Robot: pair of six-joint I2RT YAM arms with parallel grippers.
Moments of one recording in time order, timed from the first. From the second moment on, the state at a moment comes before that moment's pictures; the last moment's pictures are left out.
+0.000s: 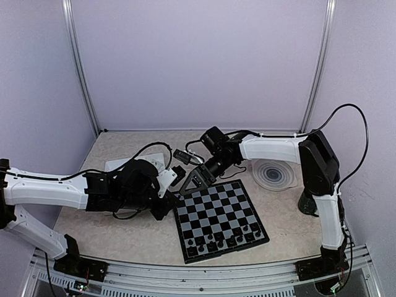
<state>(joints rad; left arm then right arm) -1.05 1.34 0.81 -0.18 -0.10 -0.11 0.80 2.18 1.73 -0.60 -1.25 -0.13</state>
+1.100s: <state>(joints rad) -1.07 1.34 0.81 -0.17 -0.11 -0.11 0.81 2.23 1.73 -0.60 -1.26 -0.10</state>
